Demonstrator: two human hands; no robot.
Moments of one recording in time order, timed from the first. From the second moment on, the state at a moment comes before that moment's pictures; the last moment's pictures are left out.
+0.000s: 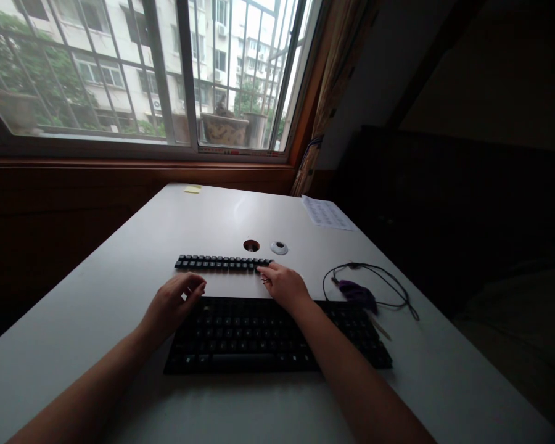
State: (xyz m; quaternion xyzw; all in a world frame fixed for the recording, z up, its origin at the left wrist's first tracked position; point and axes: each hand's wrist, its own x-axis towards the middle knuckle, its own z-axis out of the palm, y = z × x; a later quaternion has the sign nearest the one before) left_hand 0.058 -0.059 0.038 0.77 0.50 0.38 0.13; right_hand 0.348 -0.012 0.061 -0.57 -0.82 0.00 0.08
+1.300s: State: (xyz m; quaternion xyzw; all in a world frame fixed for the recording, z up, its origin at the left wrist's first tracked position) left_hand 0.058 -0.057 0.036 0.78 0.48 0.37 0.13; right_hand 0.347 -0.011 0.058 -0.57 -0.82 0.02 0.11
